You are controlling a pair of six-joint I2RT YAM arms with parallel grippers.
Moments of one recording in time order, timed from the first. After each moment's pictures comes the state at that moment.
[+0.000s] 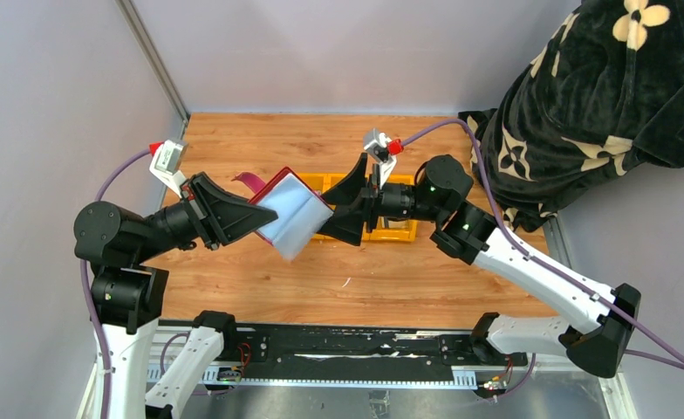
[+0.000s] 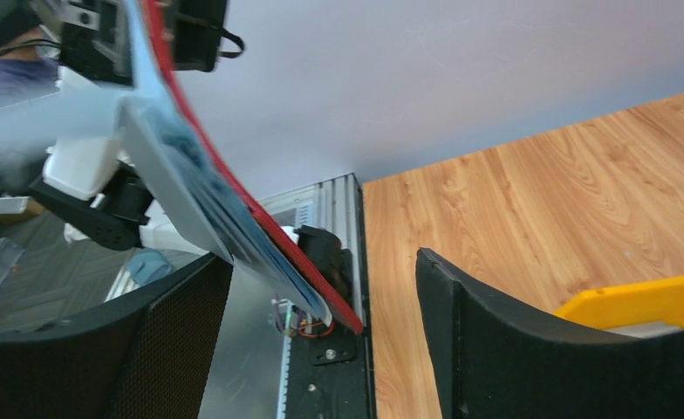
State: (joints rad) left arm -0.14 0.66 1.23 -0.29 0.99 -0.98; right arm 0.91 1.17 1.16 0.15 -0.62 0.39
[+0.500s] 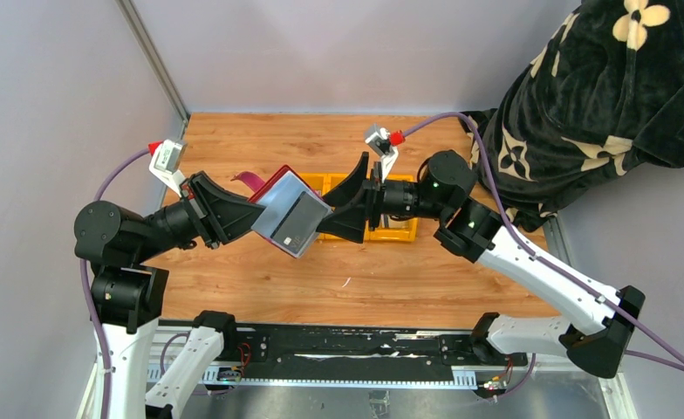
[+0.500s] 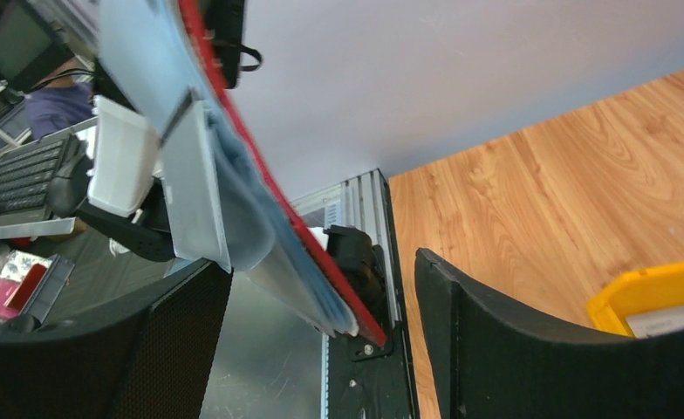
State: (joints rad) left arm -0.14 0.66 1.23 -0.29 0.99 -0.98; right arm 0.91 1.15 1.19 0.12 -0.63 0.51
